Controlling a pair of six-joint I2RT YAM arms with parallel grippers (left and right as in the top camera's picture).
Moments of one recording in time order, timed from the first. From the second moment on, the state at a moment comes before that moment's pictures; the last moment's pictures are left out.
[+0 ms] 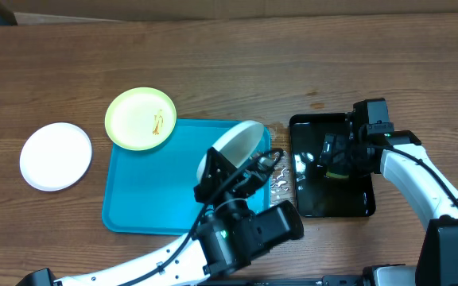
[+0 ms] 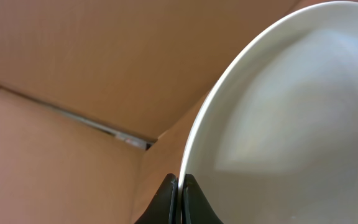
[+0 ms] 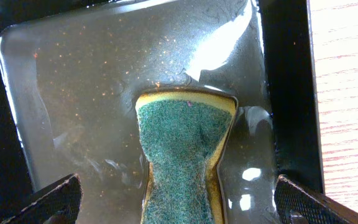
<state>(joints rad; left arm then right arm) -1.20 1.30 0.96 -0.75 -1.40 -0.14 0.08 1.55 0.89 -0.61 -0.04 0.26</state>
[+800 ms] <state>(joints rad) -1.21 1.30 0.96 -0.67 -1.40 -0.12 0.08 1.55 0.89 -0.61 -0.04 0.26</state>
